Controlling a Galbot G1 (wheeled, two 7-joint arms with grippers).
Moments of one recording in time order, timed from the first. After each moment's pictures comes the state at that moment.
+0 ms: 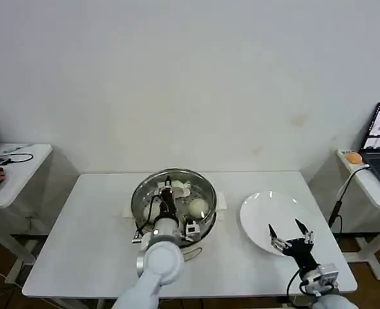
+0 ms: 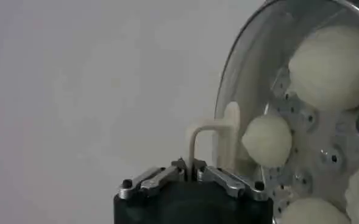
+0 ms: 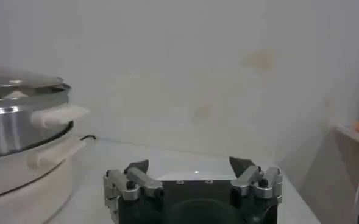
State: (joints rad) left arm 0.99 -1.43 0.00 -1.87 1.52 0.61 0.39; right arm -1.51 1.30 0.71 1.93 0.20 -0.07 -0.18
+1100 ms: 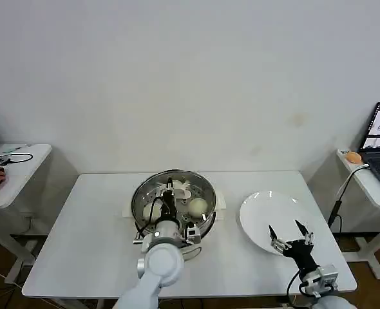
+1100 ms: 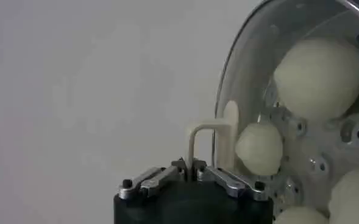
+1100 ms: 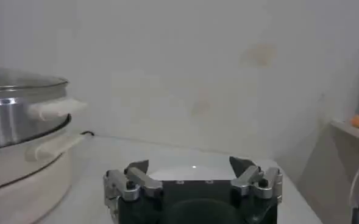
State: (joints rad) left arm 0.99 -1.42 0.00 -1.85 1.51 0.60 0.36; right arm -1.51 1.30 0.71 1.92 0.20 -0.06 -0.18
